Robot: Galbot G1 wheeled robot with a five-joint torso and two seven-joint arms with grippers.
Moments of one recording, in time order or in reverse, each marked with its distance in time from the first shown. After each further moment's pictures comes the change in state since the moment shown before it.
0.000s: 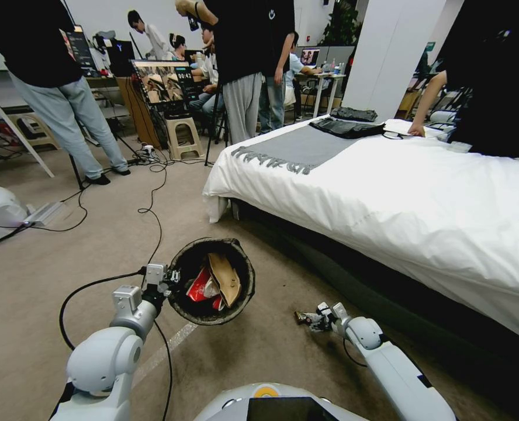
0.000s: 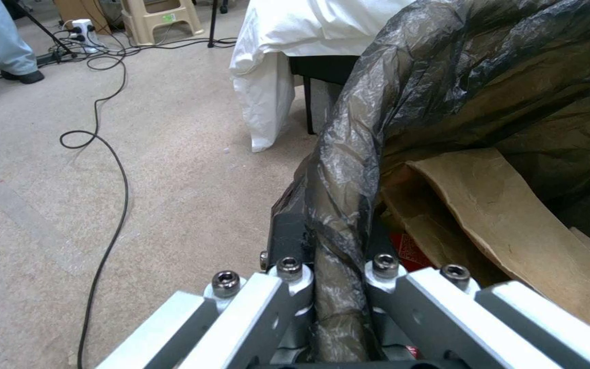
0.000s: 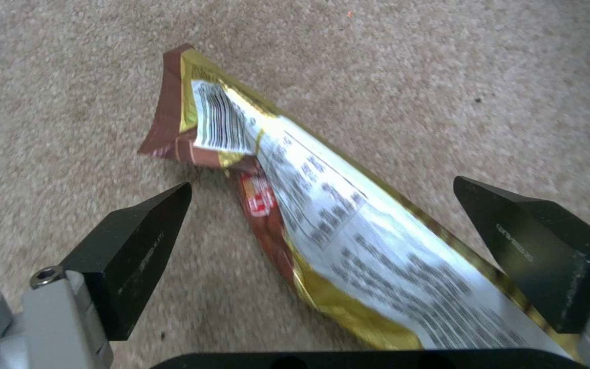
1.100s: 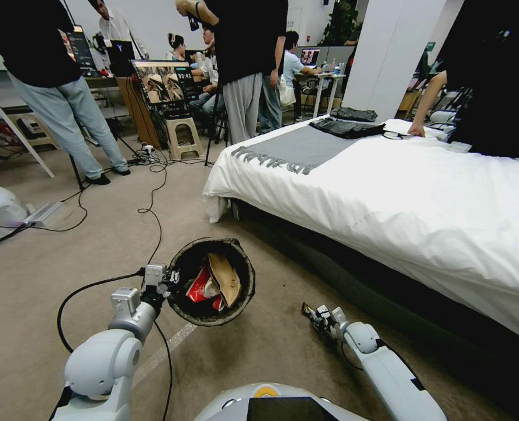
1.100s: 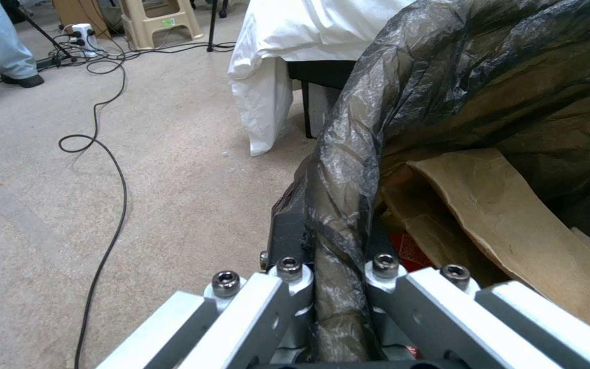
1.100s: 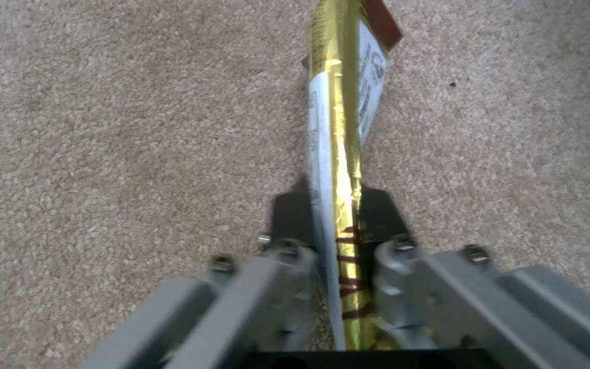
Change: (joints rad) left arm 0.009 -0.006 0.003 -0.013 0.005 -0.006 0.000; right arm -0.033 0.018 0.044 -0.023 -0.016 0.082 0.017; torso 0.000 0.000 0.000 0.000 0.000
